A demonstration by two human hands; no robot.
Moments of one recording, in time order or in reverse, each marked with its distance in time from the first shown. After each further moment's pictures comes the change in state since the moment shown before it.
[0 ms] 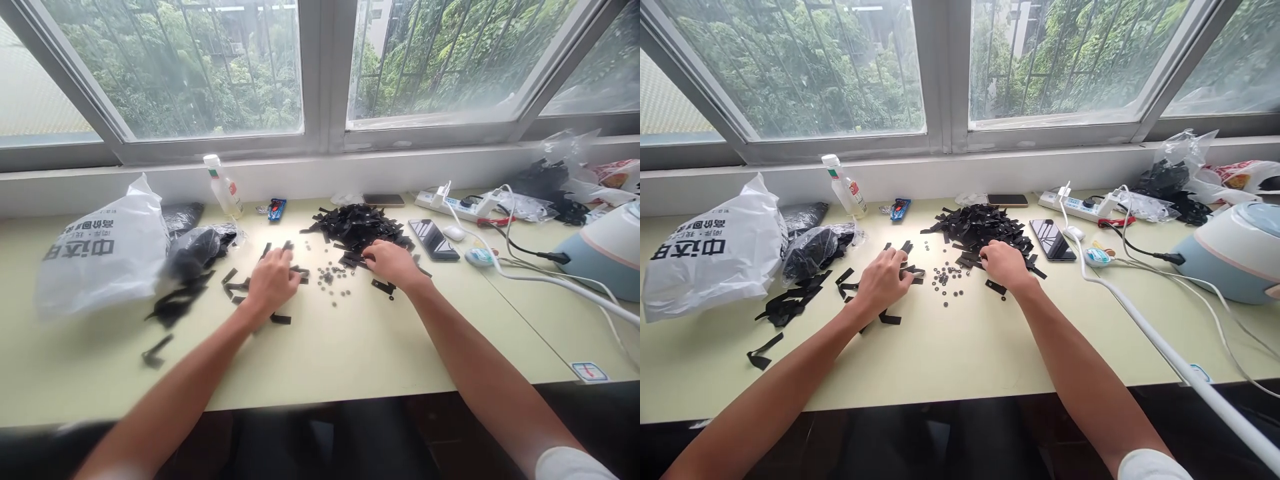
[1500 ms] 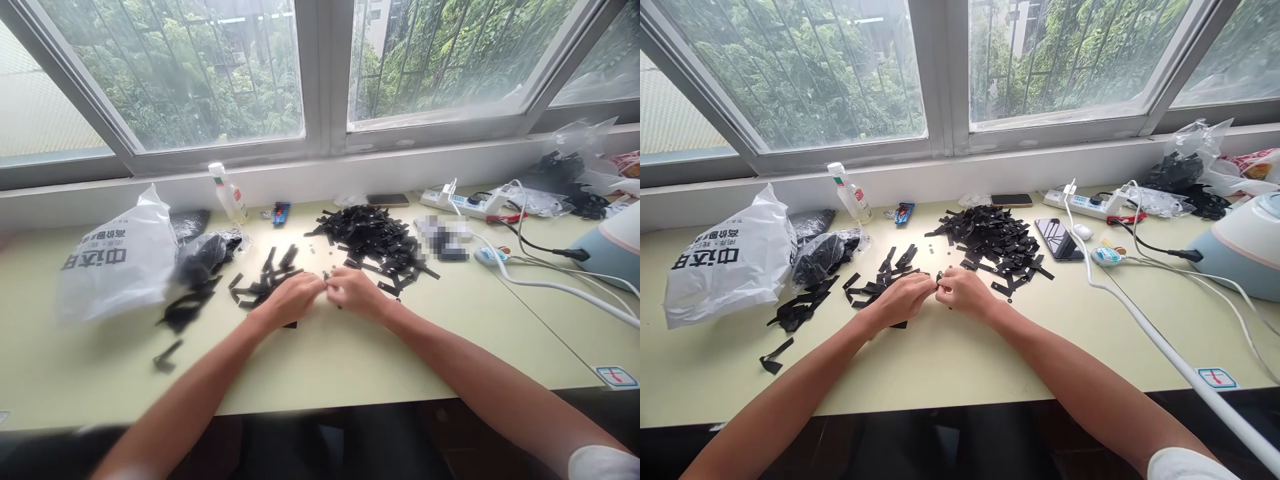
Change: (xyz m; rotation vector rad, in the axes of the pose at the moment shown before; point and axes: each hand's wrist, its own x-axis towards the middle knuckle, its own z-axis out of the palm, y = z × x) left_hand -0.004 0.012 0.001 -0.295 -0.227 0.543; right_hand -0.028 -0.095 0.024 0.367 0.053 -0.396
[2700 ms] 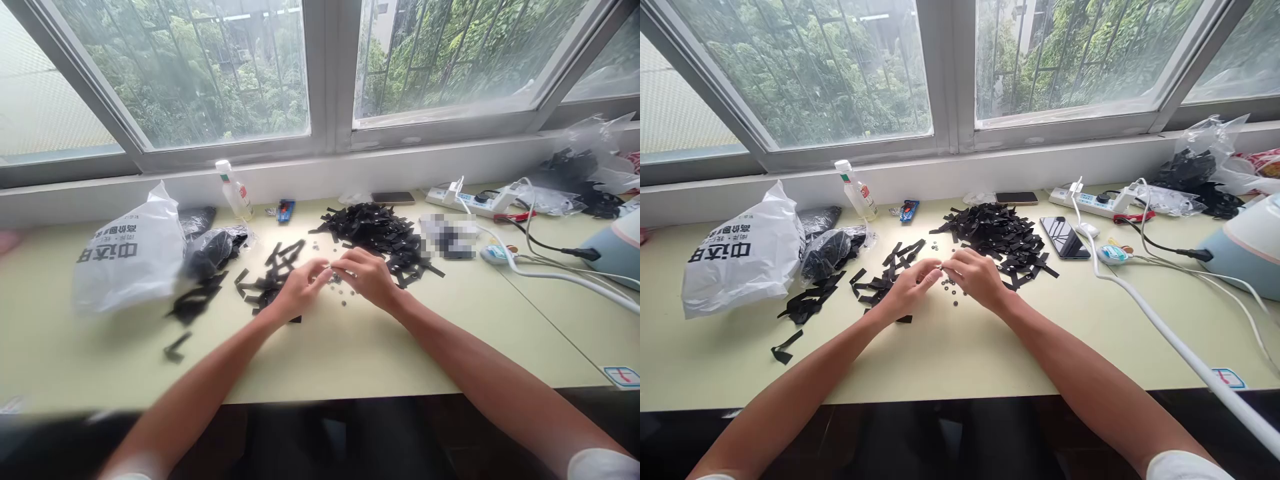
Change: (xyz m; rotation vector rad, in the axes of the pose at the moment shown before) left_hand 0.009 0.023 -0.008 -0.620 0.197 -0.524; right_hand 0.004 0.018 -0.013 -0.146 0.314 -0.187
